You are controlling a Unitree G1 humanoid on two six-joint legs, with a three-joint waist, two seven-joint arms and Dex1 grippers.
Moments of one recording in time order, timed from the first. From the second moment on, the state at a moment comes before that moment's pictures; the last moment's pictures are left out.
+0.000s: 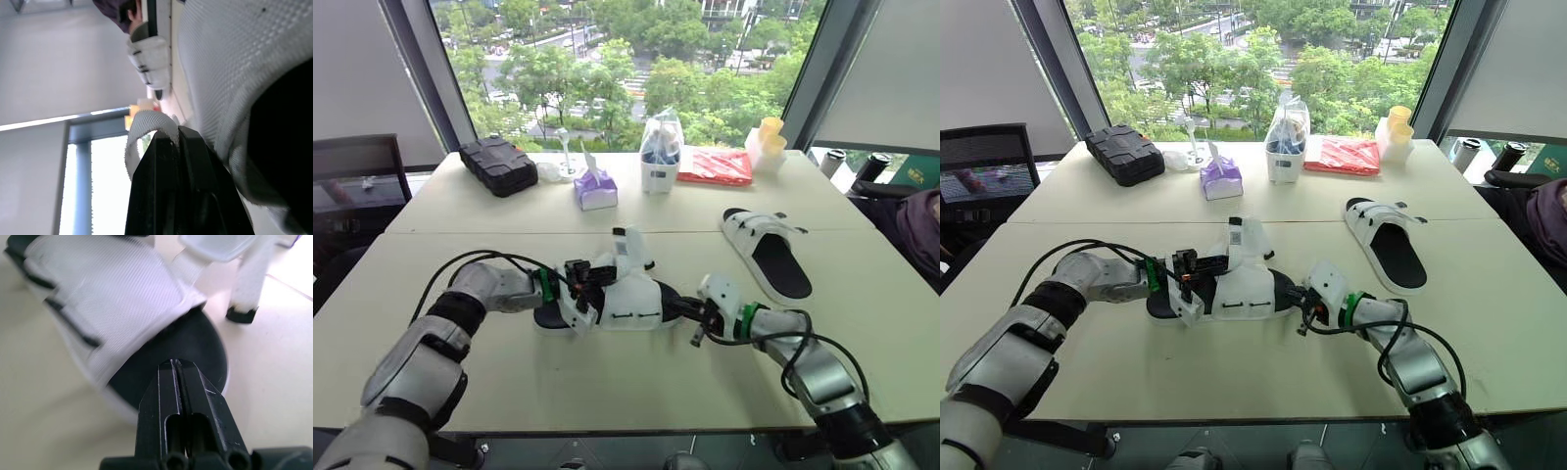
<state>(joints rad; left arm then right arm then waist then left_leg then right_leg) -0.97 0.61 -0.56 0.82 1.32 -1.05 0.53 -0.33 -0.52 0.16 -0.07 0.14 0.30 0.75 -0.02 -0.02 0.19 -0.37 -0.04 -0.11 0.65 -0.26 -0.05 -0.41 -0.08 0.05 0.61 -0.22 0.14</state>
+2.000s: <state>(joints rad) -0.90 0.95 -0.63 0.83 0.90 -1.23 0.35 -0.49 -0.41 0.19 0.24 0.11 0.14 0.81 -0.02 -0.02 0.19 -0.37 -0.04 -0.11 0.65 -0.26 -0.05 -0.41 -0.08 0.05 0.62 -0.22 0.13</state>
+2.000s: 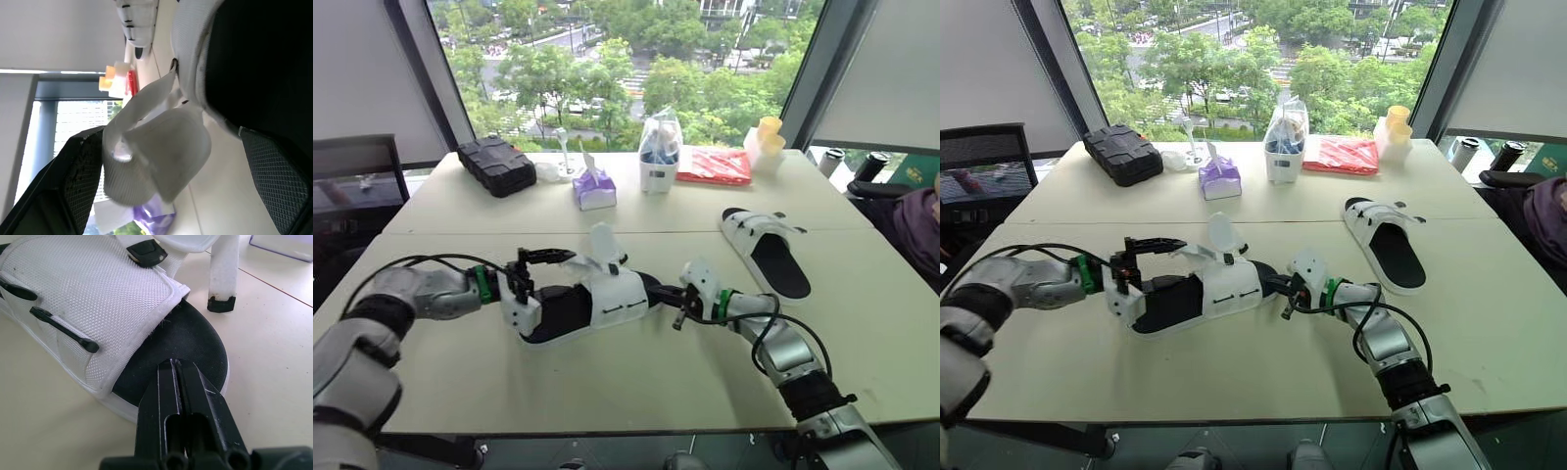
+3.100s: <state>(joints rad) -0.99 0.68 -0.23 0.20 -0.52 0.77 -1.09 -0.52 -0.38 0.19 0.30 0.10 0.12 0.81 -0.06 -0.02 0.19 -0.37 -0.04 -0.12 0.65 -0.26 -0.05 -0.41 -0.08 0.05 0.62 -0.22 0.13</state>
